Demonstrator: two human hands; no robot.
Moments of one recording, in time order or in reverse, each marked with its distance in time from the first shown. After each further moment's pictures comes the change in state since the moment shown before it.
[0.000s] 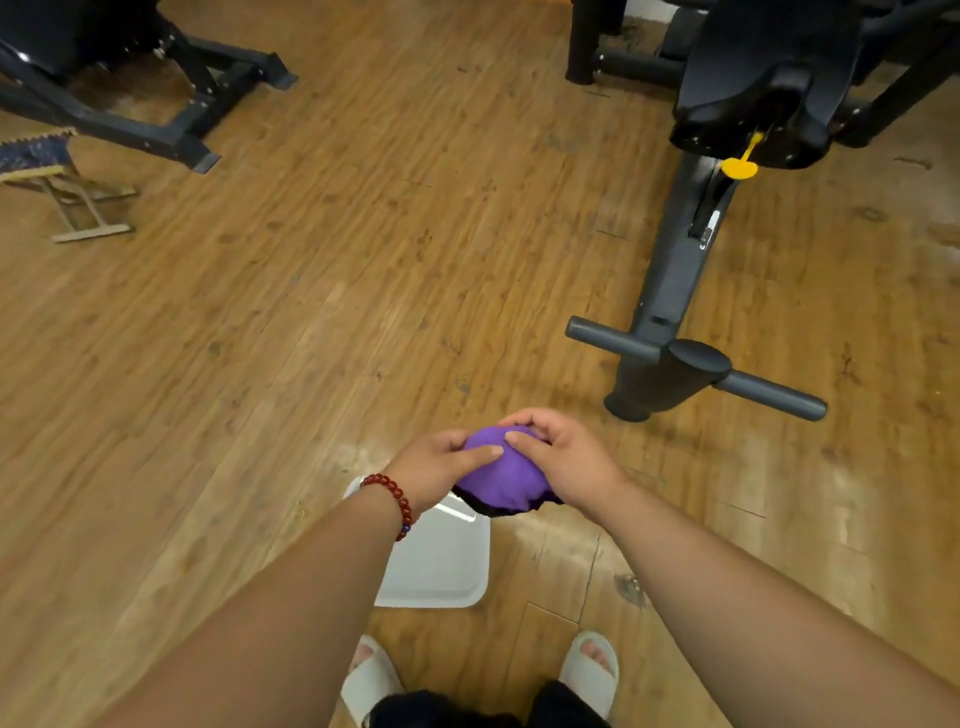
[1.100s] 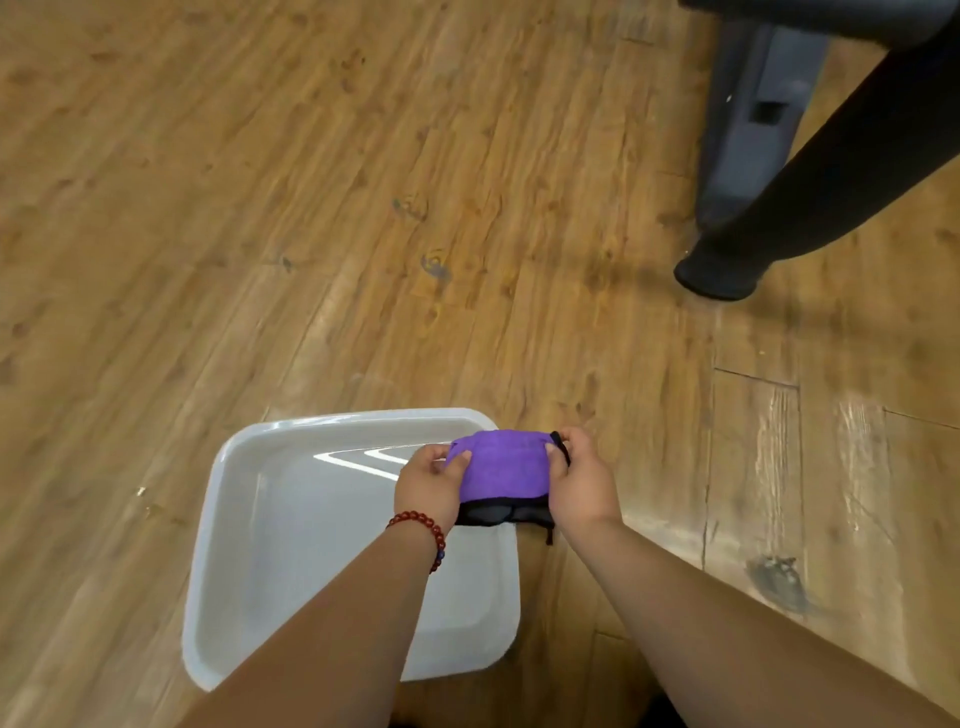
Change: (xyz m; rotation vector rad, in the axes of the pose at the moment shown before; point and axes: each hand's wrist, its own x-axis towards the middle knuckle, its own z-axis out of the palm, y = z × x) left_hand 0.323 -0.454 0.031 0.069 0.415 -0.178; right_hand 0.203 0.522 0.112 -0.234 0.474 0.252
